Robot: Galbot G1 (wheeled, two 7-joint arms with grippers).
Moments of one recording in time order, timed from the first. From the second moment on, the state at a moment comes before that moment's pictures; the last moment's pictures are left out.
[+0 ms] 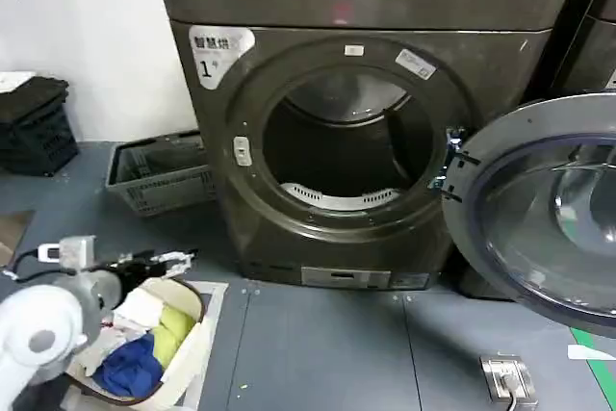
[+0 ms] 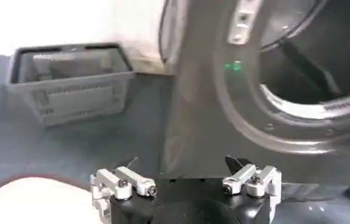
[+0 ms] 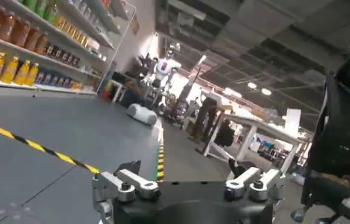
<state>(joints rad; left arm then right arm) 1.35 -0.62 -0.74 -2.23 -1.51 0.74 -0.64 -1.85 1.61 1.85 1.71 0.34 0.01 0.34</state>
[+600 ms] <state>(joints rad) 1.43 -0.56 -0.91 -2.12 -2.12 0.74 -1.09 -1.85 1.61 1.84 1.71 0.35 0.01 0.33</state>
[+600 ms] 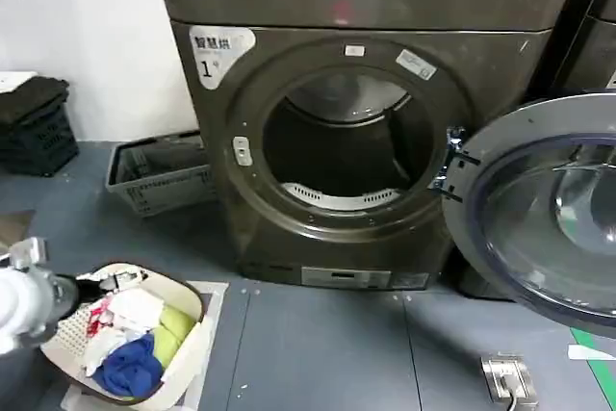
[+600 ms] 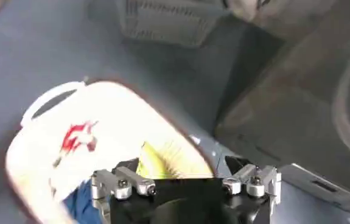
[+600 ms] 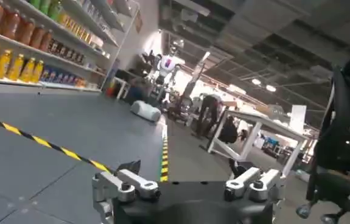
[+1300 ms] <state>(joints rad) 1.46 -0.57 -0.96 -1.99 -2.35 0.74 -1.23 -1.85 1.61 1.84 1.70 0.37 0.06 0.32</state>
